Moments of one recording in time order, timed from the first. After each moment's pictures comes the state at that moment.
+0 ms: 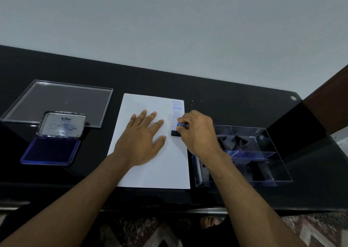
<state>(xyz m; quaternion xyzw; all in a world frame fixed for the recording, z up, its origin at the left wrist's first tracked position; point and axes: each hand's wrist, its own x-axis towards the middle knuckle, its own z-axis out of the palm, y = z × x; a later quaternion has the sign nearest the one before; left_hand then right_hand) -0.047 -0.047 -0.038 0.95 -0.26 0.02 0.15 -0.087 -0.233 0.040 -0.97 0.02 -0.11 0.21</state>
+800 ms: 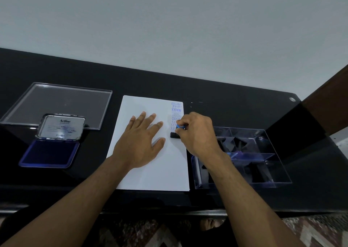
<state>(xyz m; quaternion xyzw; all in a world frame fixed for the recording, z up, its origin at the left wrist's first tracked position) -0.047 -0.047 -0.037 0.95 -0.26 0.02 0.15 -0.085 -0.233 0.046 -0.97 0.05 -0.08 0.23</state>
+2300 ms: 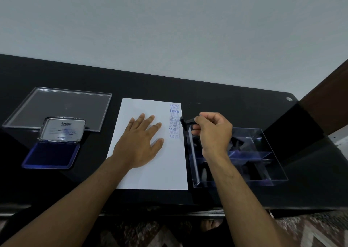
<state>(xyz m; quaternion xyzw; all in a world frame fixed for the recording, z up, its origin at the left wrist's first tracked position) -0.050 -0.046 -0.034 0.95 -0.26 0.03 0.17 -0.100 -0.243 0.055 -0.67 0.28 -0.24 0.65</state>
